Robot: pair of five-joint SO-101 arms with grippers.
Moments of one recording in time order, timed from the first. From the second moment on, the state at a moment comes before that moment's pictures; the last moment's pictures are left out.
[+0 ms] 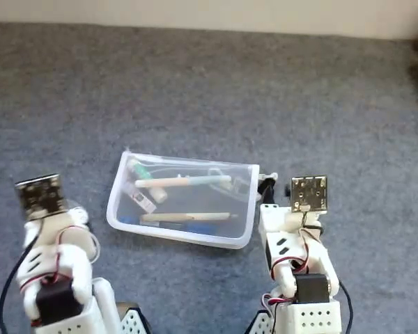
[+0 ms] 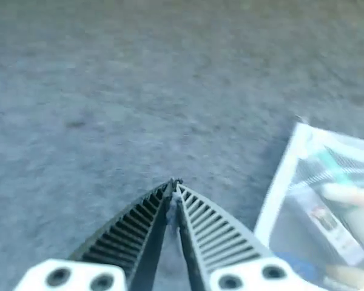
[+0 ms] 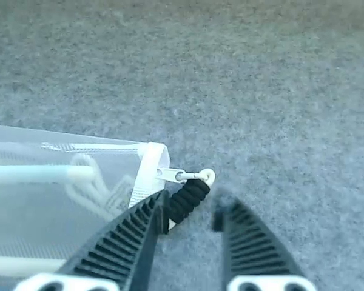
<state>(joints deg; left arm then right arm) -23.1 -104.1 80.5 69.0 0.7 -4.8 -104.3 95.6 44.9 2.9</state>
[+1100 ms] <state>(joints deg) 5.0 -104.0 95.9 76.2 0.7 -4.6 -104.3 95.6 71.3 2.9</state>
